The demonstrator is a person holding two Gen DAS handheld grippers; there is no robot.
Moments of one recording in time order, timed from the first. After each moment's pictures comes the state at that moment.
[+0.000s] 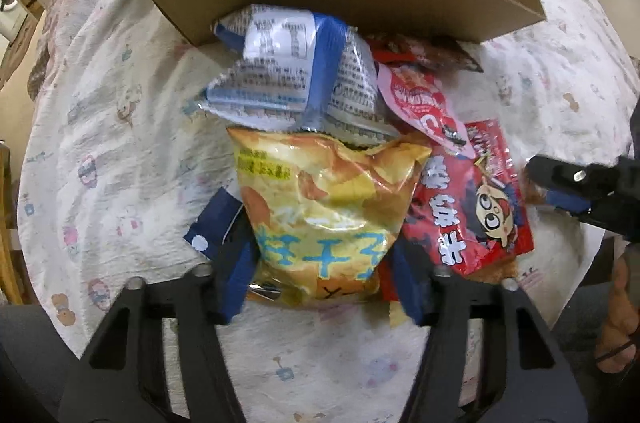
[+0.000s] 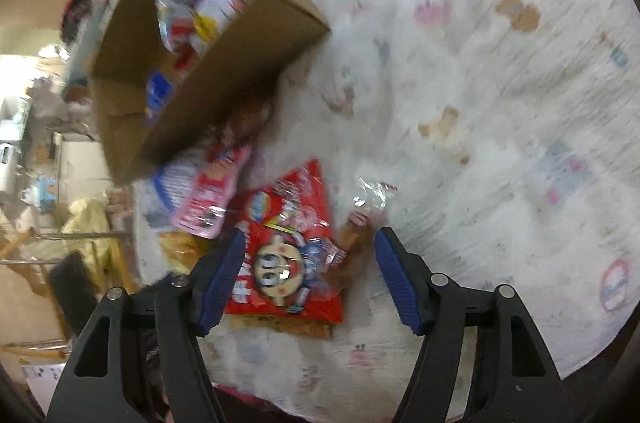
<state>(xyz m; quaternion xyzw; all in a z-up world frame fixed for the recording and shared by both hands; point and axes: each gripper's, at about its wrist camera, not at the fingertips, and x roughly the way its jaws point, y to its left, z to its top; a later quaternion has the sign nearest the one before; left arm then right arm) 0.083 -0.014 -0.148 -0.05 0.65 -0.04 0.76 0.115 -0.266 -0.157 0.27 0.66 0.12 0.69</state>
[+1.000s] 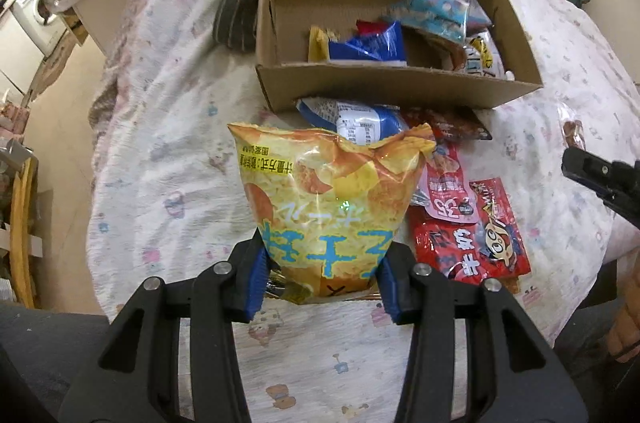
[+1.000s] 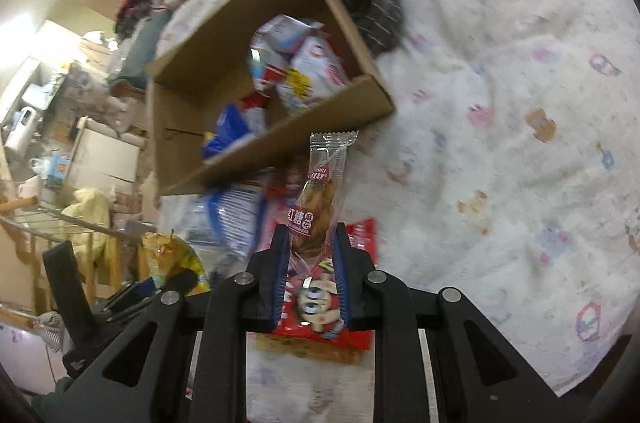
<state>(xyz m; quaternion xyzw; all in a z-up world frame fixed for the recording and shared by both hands) 0.064 0.029 -0.084 -0.04 0.56 0.01 0.83 0.107 -0.251 -0.090 0.24 0.55 0.18 0.78</state>
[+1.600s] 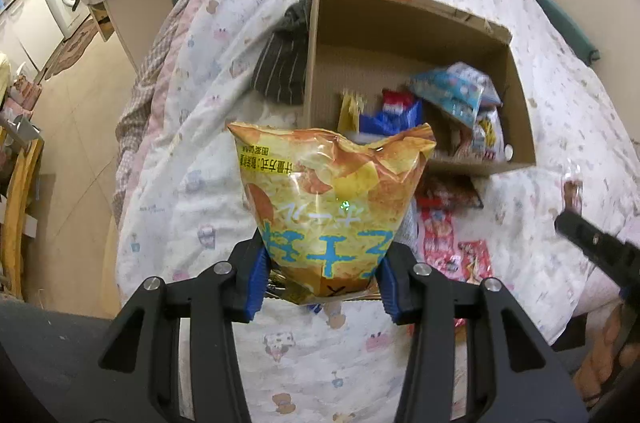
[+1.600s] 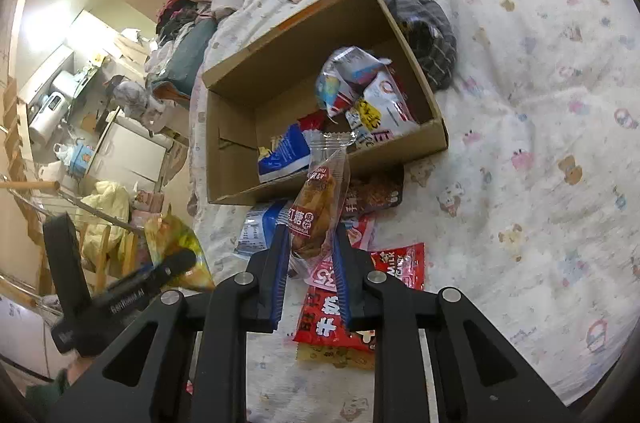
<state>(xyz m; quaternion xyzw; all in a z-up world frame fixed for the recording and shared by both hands) 0.083 0.058 -0.036 -0.09 0.52 0.04 0.85 0.104 -0.231 -0.056 0.23 0.50 0.23 0.80</state>
